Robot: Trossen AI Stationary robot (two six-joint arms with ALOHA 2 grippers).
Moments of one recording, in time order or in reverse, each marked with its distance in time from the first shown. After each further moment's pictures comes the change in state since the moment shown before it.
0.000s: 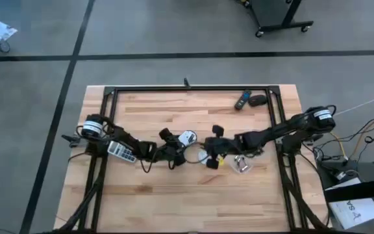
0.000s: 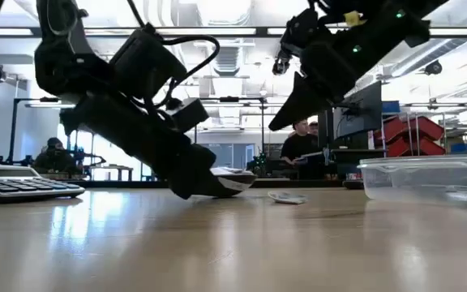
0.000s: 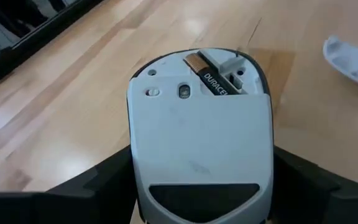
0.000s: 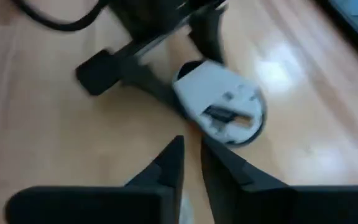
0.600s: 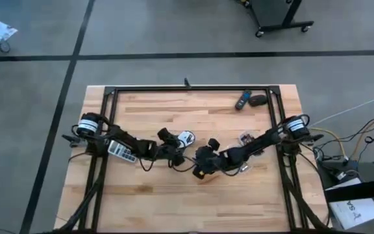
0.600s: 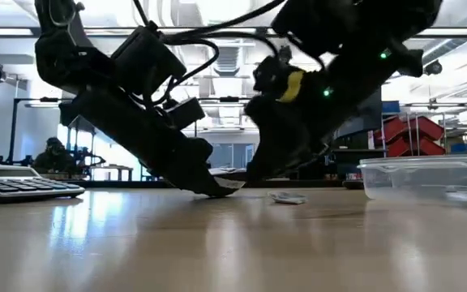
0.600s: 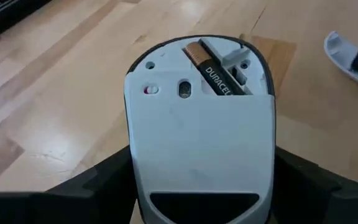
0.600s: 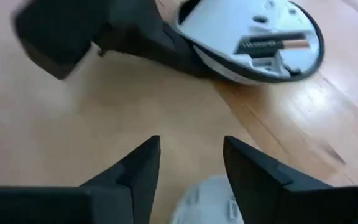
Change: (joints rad) left arm -0.001 -0.027 0.002 -0.092 0.071 -0.130; right arm 0.093 0.341 0.215 -0.094 0.225 0.414
